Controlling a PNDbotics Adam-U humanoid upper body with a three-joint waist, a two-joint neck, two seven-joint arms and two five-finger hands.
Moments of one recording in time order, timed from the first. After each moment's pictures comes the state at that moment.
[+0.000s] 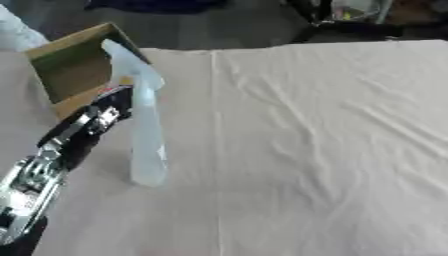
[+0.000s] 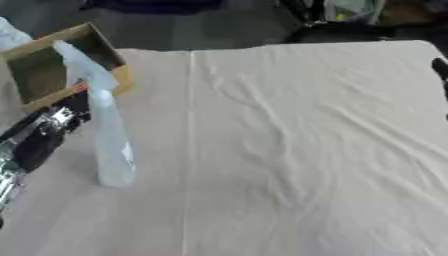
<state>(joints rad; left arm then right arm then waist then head) -0.29 0.44 -0.12 -1.73 0.05 0.11 -0.29 -0.21 -0.45 -0.05 -1.98 -0.44 -0.05 -0.18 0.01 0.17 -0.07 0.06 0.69</state>
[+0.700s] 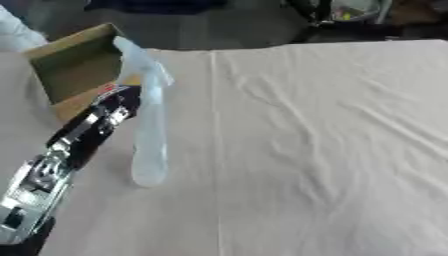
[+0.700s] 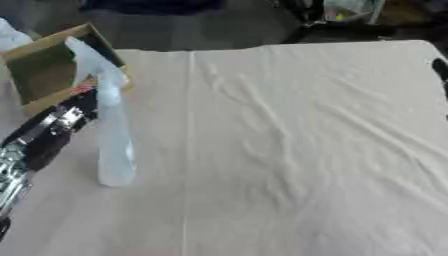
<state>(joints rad) -0.30 0.44 -0.14 -1.74 0.04 0.13 -0.26 -0.21 -0.45 -0.05 -1.98 -0.44 -0.05 -0.18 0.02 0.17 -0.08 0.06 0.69</state>
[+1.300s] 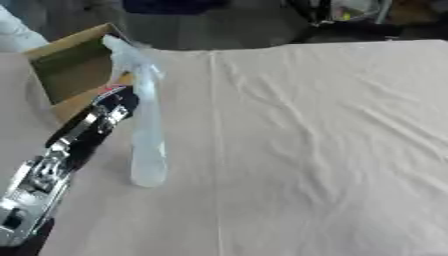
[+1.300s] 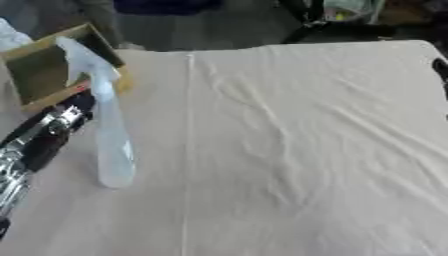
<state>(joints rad) -0.28 0.44 -0.14 -1.75 0.04 0.14 -0.24 -0.21 -0.45 -0.05 -1.98 -0.44 -0.05 -0.19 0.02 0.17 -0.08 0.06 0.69</state>
